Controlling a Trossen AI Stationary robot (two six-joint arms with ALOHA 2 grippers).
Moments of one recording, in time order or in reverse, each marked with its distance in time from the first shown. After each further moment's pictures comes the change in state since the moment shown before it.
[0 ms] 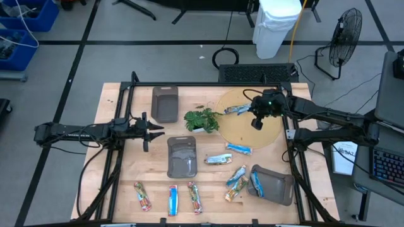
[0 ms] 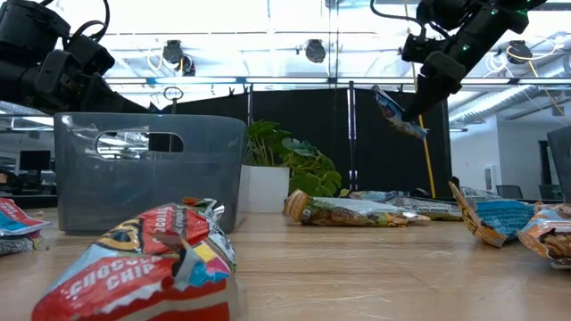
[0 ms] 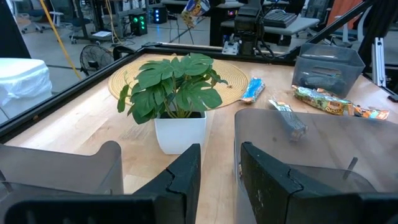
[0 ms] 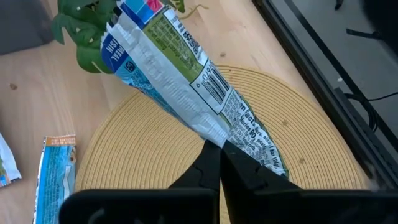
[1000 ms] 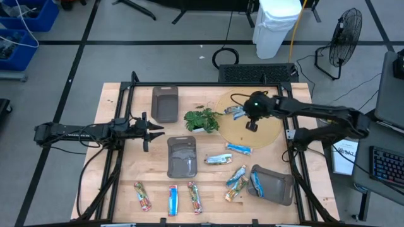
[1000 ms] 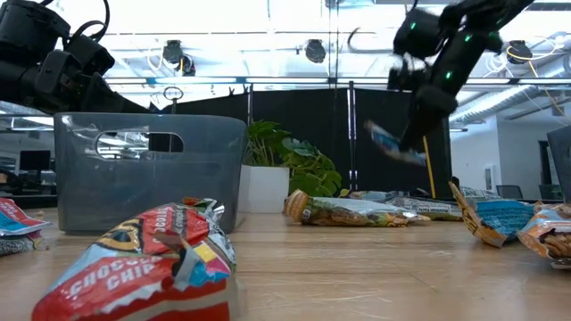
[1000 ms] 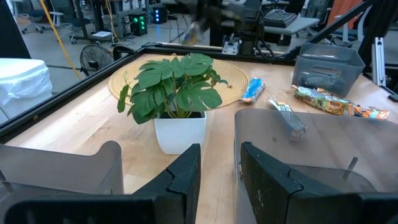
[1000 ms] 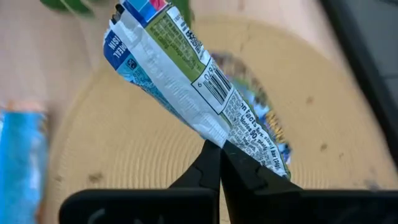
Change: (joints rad) left arm 0.000 0.000 0.000 0.000 0.000 0.001; right arm -0.001 0.187 0.000 0.021 0.002 -0.054
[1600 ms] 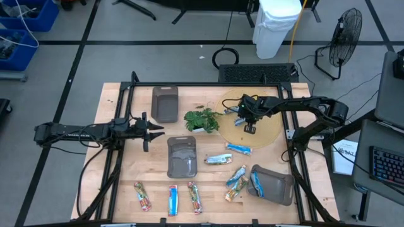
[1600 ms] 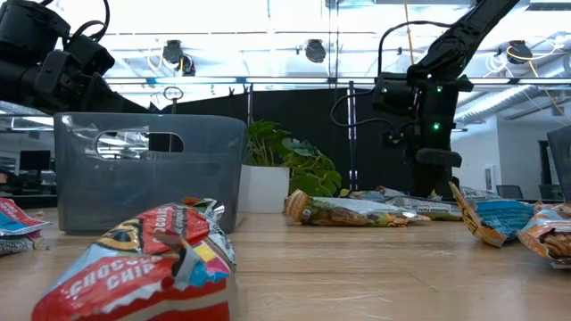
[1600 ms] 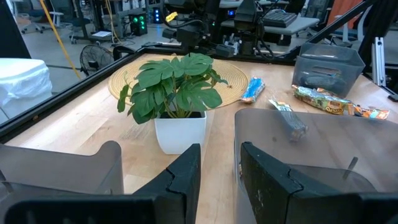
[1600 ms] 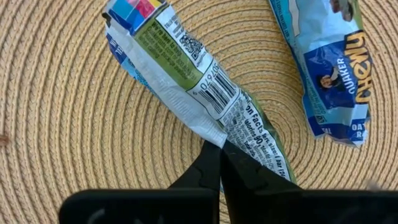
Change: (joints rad) left arm 0.000 0.000 0.000 0.000 0.000 0.000; right arm -0.073 0.372 0.000 0.006 -0.002 -0.102
